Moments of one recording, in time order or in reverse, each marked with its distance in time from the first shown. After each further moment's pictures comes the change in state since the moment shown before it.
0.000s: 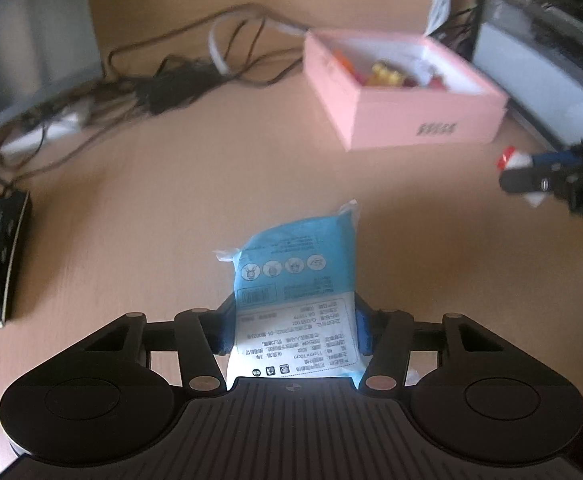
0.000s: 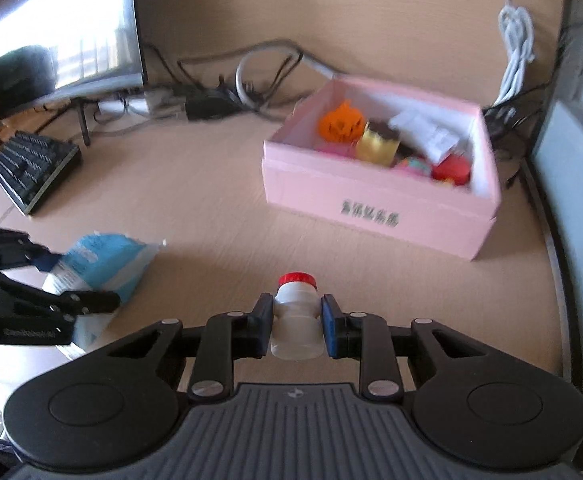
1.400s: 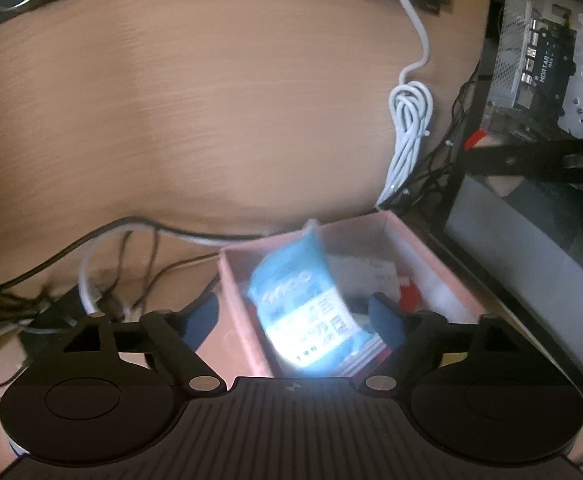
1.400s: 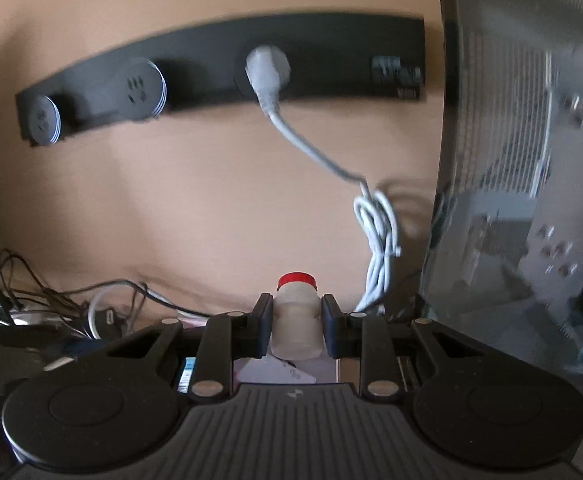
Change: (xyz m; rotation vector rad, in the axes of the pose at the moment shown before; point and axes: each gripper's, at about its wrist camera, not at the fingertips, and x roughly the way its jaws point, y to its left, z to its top) left arm 0.084 -0.018 0.206 0.101 -0.236 -0.186; right arm 0.016 -0.111 0.155 0.217 -0.281 -0.249
